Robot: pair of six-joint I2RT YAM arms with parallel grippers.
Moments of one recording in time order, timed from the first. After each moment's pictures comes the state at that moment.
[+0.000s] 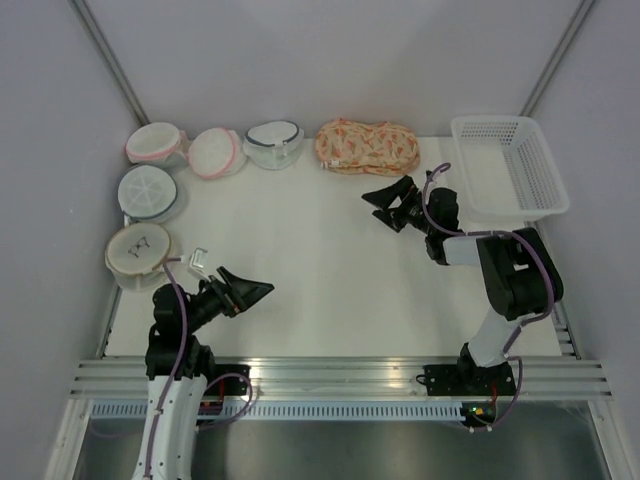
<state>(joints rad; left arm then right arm) 0.01 0.16 0.21 -0.29 0.80 -0.90 0.21 1.73 0.73 0.76 -0.52 1.08</state>
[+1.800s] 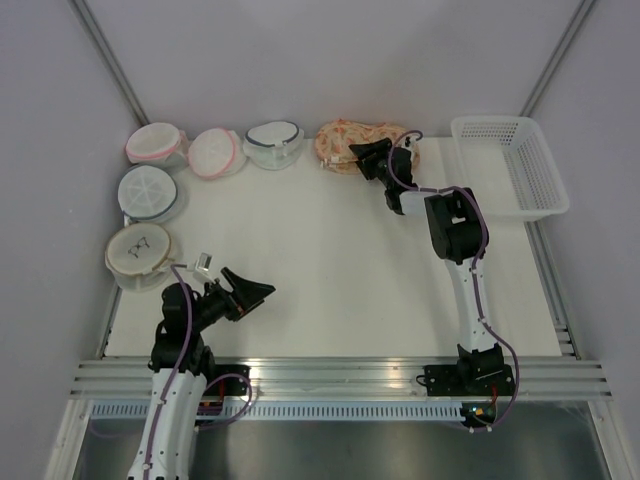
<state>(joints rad) 0.01 0.21 0.11 -0.26 0.76 -0.95 0.28 2.46 1.64 0.66 -0.10 1.25</state>
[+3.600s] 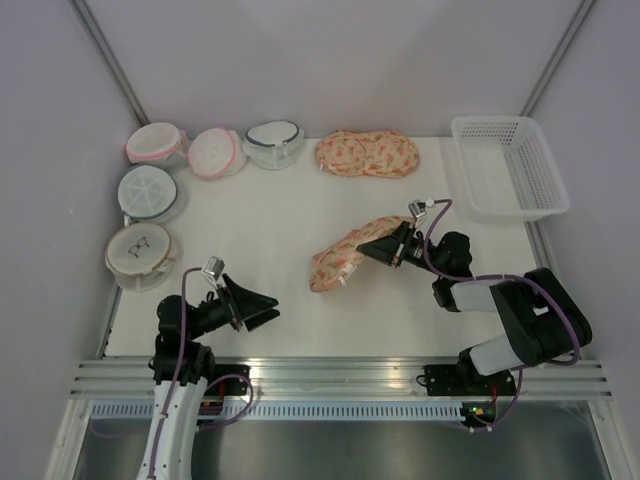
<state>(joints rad) -0.02 0.01 0.06 -0.09 1.03 -1.35 0.32 1.49 0.36 1.21 -0.78 1.23</state>
